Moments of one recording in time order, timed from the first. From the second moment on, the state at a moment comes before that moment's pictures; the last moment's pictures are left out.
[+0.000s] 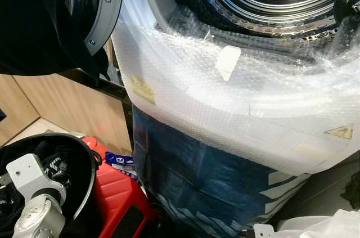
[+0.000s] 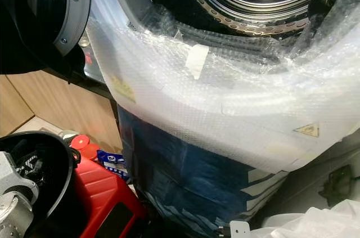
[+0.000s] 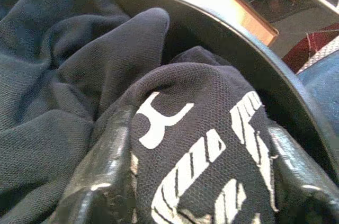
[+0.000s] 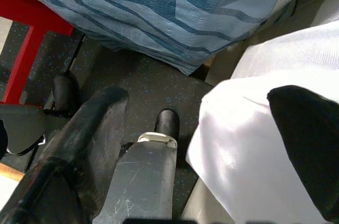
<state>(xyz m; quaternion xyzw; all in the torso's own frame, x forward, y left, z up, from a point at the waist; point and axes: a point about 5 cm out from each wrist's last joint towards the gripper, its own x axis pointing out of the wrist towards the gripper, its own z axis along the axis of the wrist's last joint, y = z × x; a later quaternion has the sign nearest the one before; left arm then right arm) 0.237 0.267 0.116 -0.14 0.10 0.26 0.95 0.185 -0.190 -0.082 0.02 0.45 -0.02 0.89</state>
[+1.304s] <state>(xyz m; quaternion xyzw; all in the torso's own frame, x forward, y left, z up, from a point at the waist) 0.234 0.228 0.163 -0.12 0.00 -0.02 0.99 0.186 -0.180 -0.083 0.02 0.45 0.00 0.89</state>
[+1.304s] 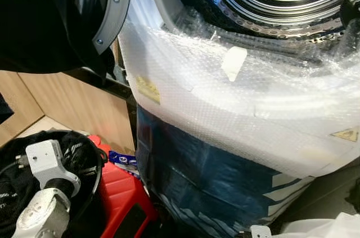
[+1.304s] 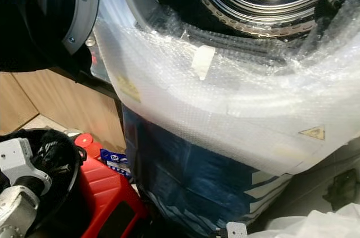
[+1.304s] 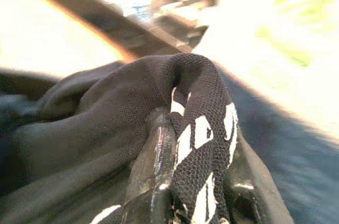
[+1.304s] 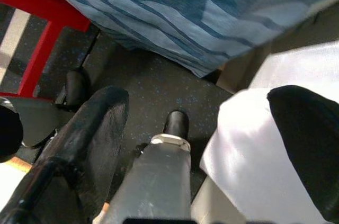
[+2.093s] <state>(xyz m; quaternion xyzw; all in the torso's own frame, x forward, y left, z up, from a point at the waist) 0.269 0.109 0.258 -0.09 -0.06 -0.48 0.87 0.203 -0.165 -0.076 0.04 0.43 0.01 0.90</state>
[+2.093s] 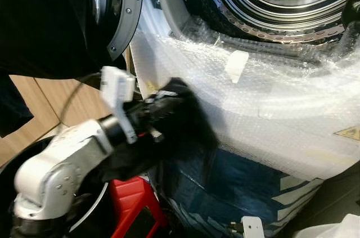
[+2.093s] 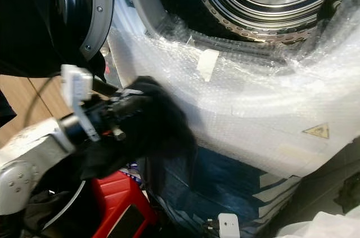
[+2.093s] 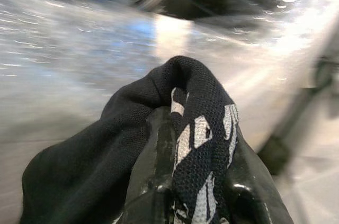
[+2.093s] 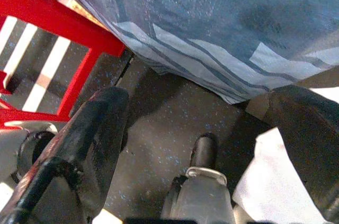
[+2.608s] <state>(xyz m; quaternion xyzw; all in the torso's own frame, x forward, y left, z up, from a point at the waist) 0.270 0.116 0.193 -0.10 0.05 -0.48 0.87 0.225 -0.170 -0.056 0.05 0.35 0.09 0.93</state>
